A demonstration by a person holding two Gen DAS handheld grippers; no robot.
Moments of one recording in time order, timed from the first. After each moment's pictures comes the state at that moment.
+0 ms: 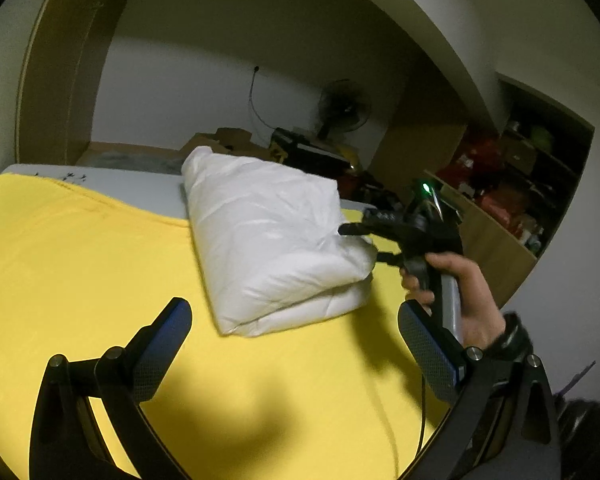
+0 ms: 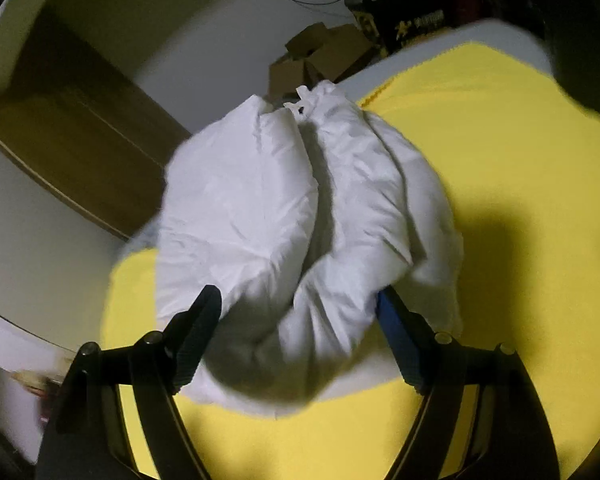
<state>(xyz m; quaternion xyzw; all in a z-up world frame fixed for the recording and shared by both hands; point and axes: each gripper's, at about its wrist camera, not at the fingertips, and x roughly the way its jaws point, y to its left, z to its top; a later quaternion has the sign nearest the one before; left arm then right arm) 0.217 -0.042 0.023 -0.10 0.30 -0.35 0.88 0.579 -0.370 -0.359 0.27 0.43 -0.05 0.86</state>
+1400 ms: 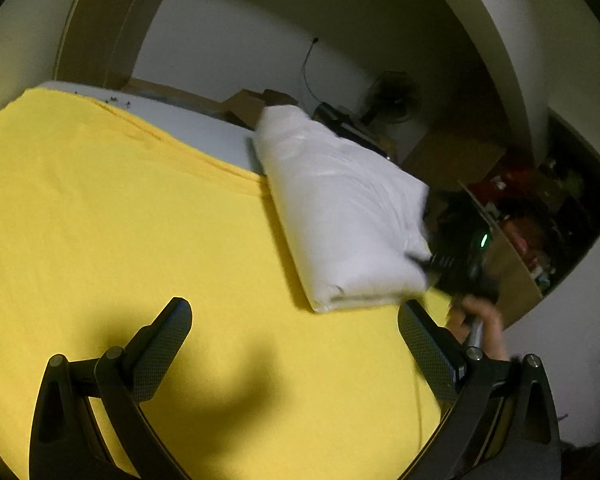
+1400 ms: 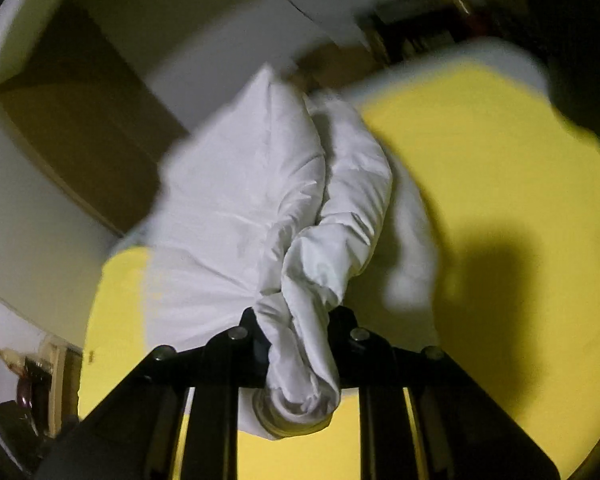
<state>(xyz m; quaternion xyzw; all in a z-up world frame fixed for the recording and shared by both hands) 0.260 -0.022 -0.015 -0.16 0.39 -0.29 0.86 0.447 -0.444 -0.366 0.28 0.41 -0.02 0.87</state>
